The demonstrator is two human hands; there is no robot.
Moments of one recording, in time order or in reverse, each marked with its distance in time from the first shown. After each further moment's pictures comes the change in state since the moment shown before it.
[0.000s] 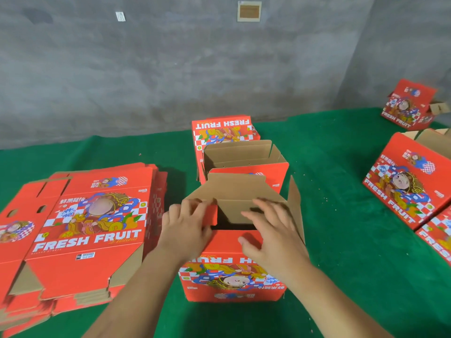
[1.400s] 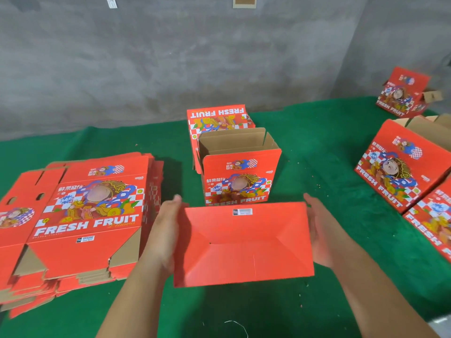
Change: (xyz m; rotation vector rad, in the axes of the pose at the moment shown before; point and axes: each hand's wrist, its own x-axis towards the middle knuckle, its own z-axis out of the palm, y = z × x) left_hand -0.042 0.013 -0.034 -1.689 0.121 -0.649; right_hand -0.022 0.069 -0.044 1.536 -0.212 1.075
